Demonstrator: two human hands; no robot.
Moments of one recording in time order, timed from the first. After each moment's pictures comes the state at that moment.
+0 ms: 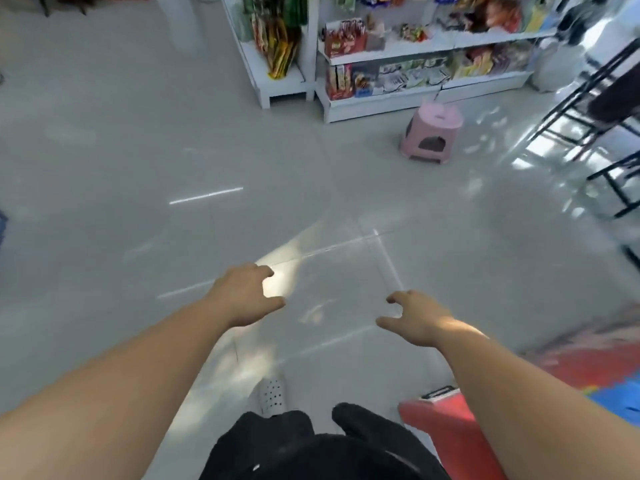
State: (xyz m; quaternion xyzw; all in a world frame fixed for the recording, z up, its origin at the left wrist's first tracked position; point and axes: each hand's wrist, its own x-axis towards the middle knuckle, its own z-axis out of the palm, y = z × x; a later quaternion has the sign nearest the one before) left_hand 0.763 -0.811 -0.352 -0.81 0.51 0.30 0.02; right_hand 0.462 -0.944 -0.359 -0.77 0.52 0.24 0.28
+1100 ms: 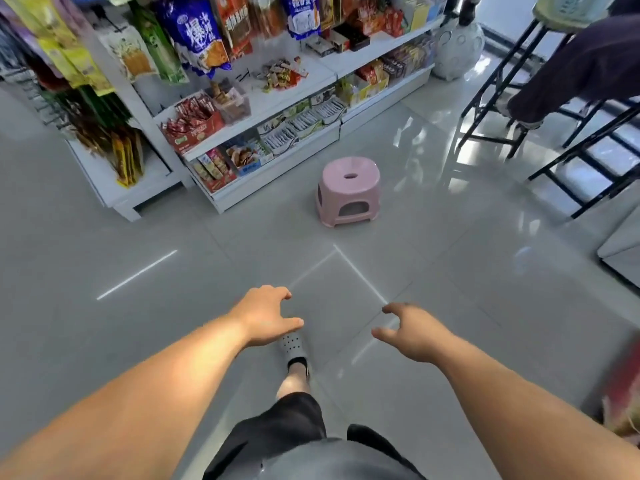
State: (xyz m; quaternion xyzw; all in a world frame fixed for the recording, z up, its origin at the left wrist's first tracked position) left_hand 0.751 -1.640 -0.383 -0.68 0.63 0.35 0.12; right_hand 0.456 -1.651 -0.397 -0.65 0.64 0.14 0.39
